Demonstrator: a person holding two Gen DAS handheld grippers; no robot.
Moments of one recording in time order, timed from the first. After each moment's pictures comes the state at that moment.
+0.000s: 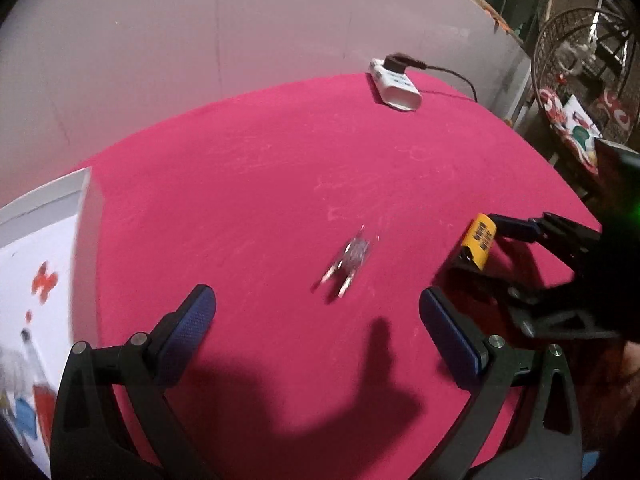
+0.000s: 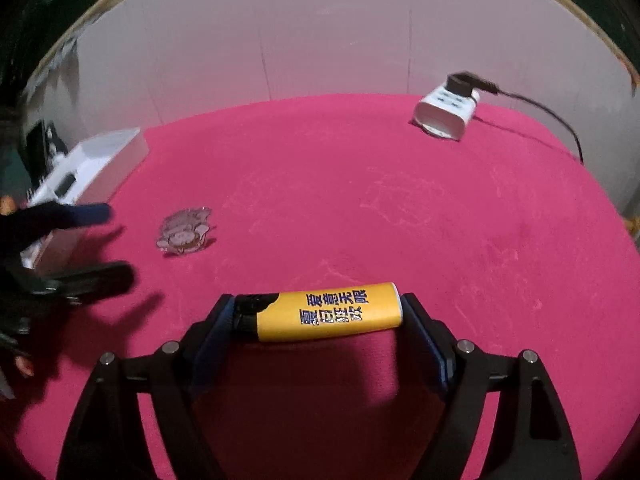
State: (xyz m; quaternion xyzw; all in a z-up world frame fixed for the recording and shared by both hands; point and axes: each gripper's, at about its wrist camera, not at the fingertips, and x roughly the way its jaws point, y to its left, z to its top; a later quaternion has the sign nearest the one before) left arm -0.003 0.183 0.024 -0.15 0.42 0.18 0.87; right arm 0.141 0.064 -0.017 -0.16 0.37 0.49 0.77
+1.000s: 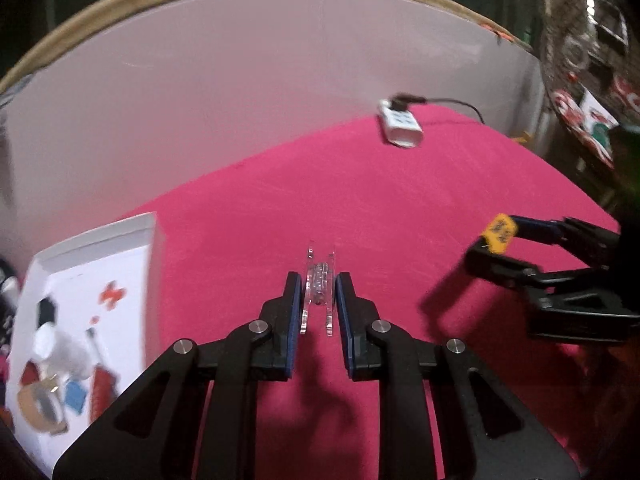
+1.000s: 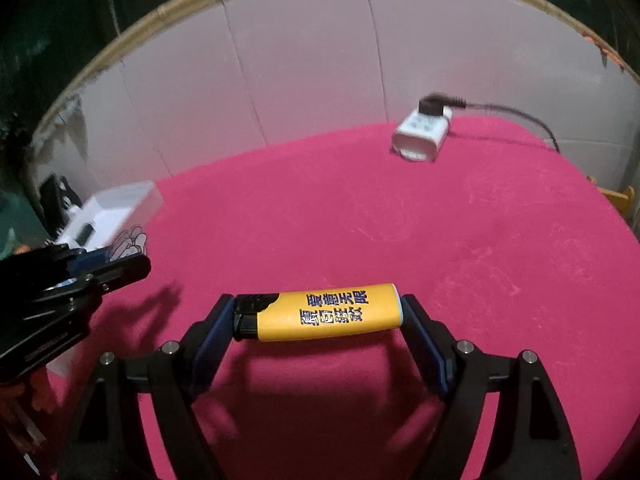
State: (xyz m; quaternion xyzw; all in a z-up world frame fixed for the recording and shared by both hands) left arm -0.031 0.137 0.071 -0.08 0.37 0.27 0.89; right arm 0.118 0.039 0.019 -0.09 0.32 0.49 0.81
